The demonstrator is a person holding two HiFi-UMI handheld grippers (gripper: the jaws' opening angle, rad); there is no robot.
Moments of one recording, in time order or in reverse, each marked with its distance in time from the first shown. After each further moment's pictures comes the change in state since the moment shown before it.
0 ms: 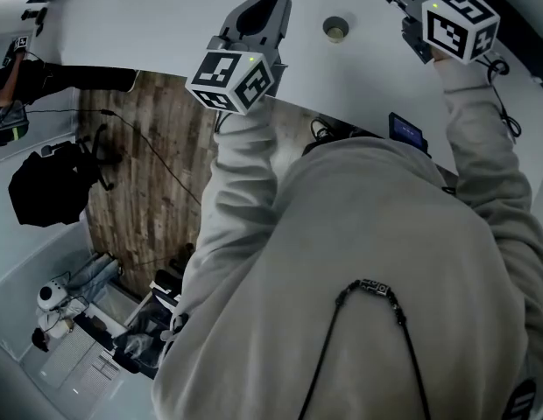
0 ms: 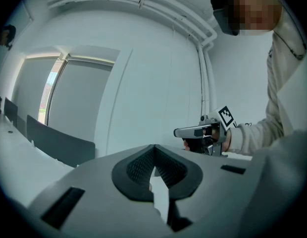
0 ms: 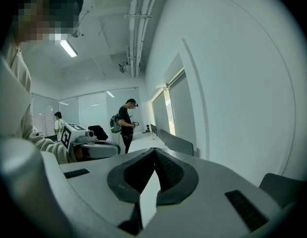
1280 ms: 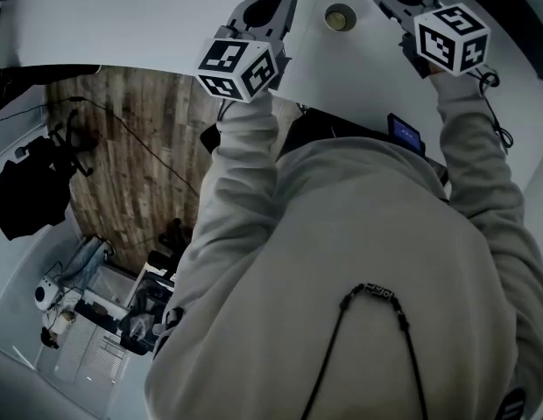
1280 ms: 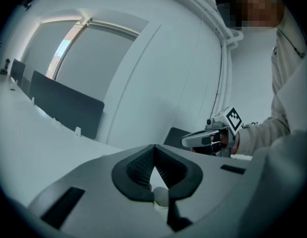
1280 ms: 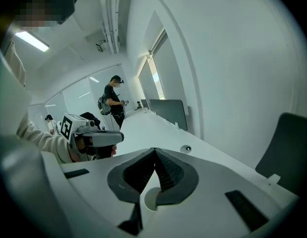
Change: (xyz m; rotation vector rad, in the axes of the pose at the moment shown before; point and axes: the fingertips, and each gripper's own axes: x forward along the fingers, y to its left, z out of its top) left arm 0.077 0.072 -0.113 -0.223 0.156 0.005; right arm 0.058 -0.076 -0.132 0.169 0.306 -0.059
